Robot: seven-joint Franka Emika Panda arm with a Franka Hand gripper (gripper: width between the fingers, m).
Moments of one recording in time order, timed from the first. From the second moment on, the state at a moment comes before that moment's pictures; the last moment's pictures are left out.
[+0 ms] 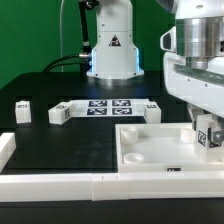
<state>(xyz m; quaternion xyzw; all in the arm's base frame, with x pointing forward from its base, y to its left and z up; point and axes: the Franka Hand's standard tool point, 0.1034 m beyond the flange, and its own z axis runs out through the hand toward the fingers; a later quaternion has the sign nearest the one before) 0.611 0.118 0.064 -0.77 0.64 -0.01 0.05</state>
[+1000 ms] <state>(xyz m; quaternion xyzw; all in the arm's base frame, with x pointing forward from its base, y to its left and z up) 0.605 0.125 0.061 -0.99 0.14 -0.03 0.04</state>
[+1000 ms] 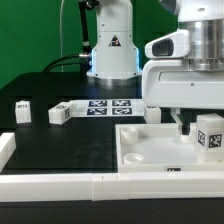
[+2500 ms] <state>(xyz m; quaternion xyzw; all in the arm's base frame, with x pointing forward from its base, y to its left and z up) 0.608 0.121 0.061 -0.99 0.10 -0.04 0.02</state>
